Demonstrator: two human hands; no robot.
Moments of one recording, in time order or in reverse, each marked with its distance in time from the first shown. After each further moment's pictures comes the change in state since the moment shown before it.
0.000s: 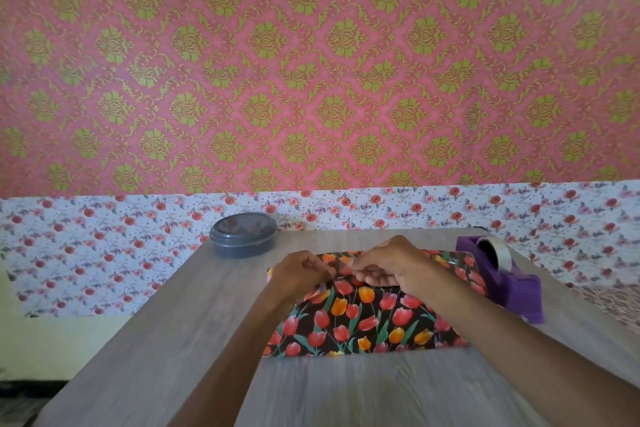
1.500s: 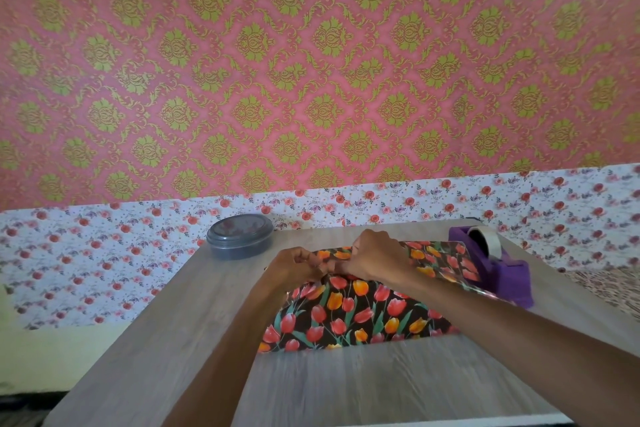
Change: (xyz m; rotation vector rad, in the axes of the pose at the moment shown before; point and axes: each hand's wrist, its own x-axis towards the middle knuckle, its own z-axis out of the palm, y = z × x) left_hand 0.004 0.003 -0.005 -0.068 -0.054 -0.039; right_hand 0.017 0.011 0.017 -0.784 0.223 -0.279
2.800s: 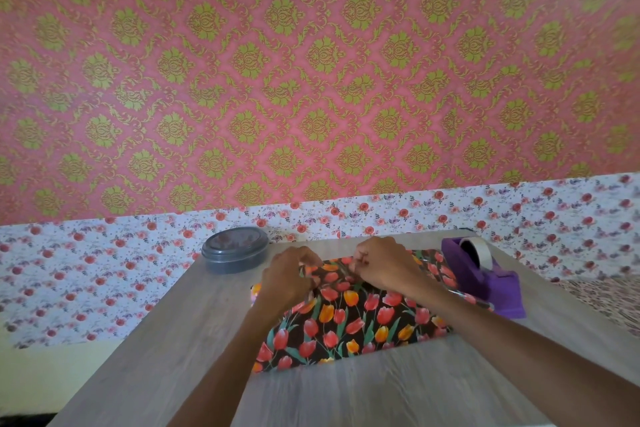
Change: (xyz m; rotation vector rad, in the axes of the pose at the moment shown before) left_hand 0.006 0.002 0.005 0.492 0.154 0.334; right_hand -0.006 0.023 -0.026 -0.065 0.013 -0.213
